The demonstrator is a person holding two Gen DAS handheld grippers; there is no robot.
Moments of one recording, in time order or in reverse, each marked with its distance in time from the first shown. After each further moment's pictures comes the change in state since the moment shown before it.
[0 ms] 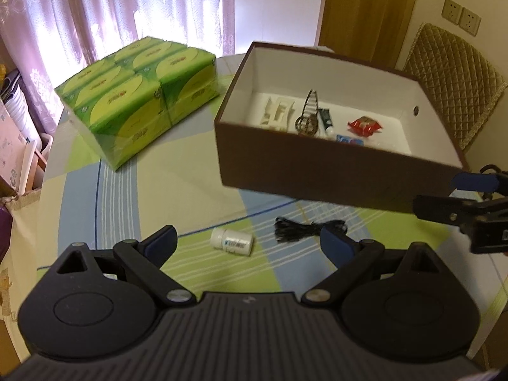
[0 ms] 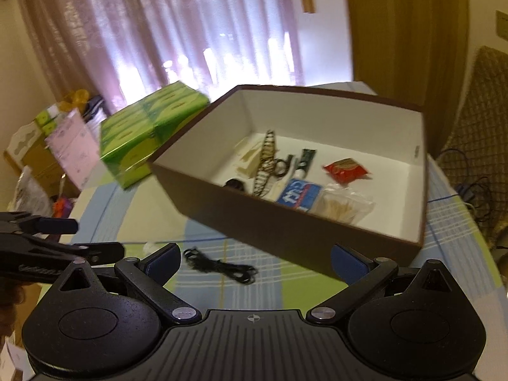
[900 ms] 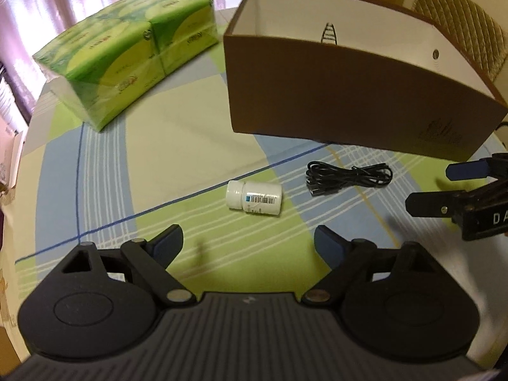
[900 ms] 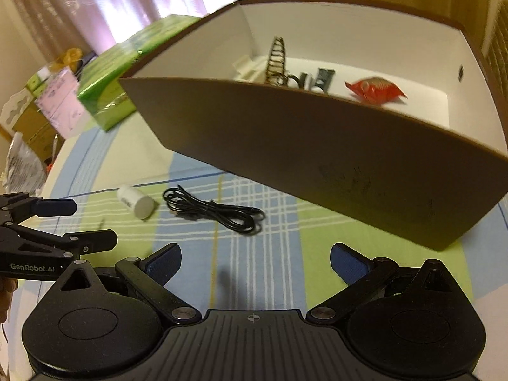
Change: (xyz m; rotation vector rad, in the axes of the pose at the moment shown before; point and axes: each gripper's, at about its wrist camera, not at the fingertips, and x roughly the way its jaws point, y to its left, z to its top) left arm 0.072 0.022 -0.036 0.083 0.095 -0.015; right arm 0.085 -0.011 -0.039 0.055 0.195 -0.005
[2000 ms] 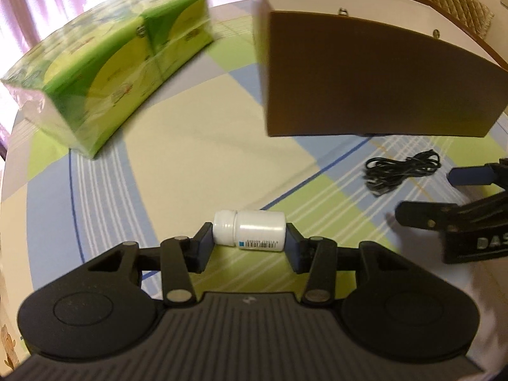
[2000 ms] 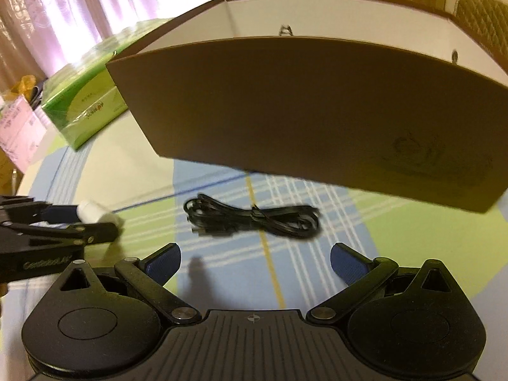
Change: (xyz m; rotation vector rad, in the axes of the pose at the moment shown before) left arm 0.048 0.059 0.007 0.132 -0.035 -0.071; right arm 0.051 0.075 -0.011 0.109 -0.109 -0.198
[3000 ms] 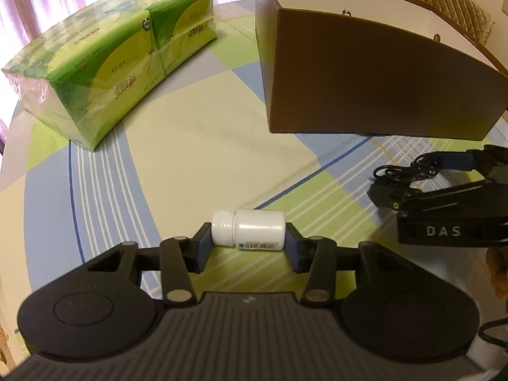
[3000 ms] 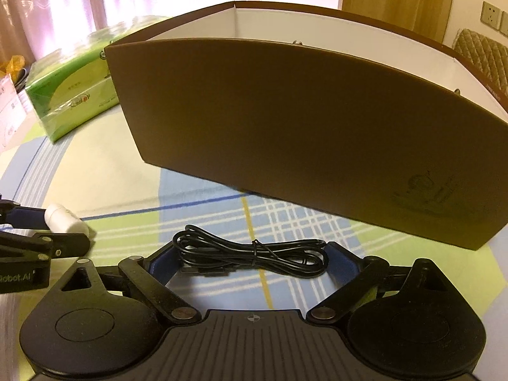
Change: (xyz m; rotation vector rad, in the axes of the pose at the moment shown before) left arm -0.004 0.002 -0.003 -0.022 0.006 -0.021; right arm 0.009 0.008 -0.001 -0.087 -0.049 -0.092
